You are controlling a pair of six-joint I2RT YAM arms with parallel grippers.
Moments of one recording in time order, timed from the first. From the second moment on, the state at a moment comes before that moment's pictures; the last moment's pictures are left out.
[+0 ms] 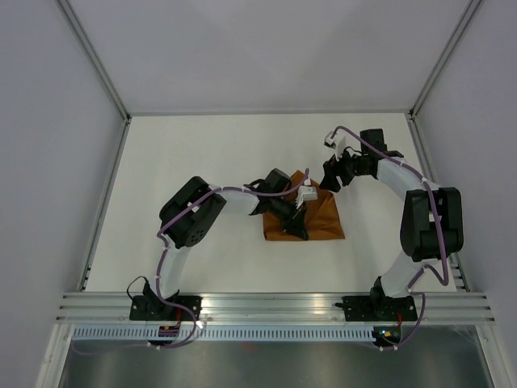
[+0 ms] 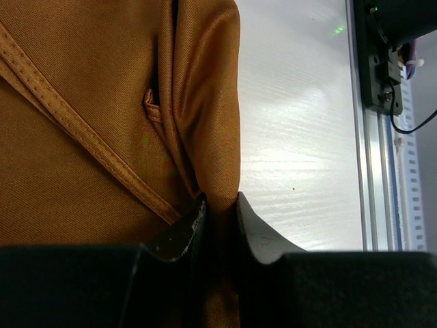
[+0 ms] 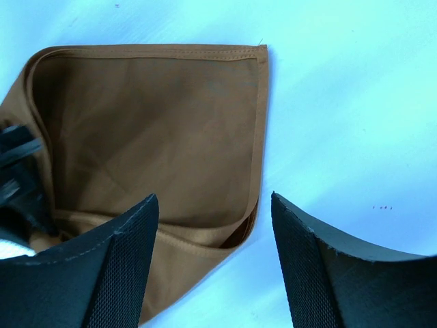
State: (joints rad) left arm -0.79 2.15 1.26 0.03 0.92 0.12; right arm 0.07 1.74 1.17 -0.41 -0.70 -0.58
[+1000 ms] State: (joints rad) left arm -0.69 2.27 1.37 -0.20 1.14 0.02; right arm 0.46 1.23 0.54 -0.26 -0.59 -0.87
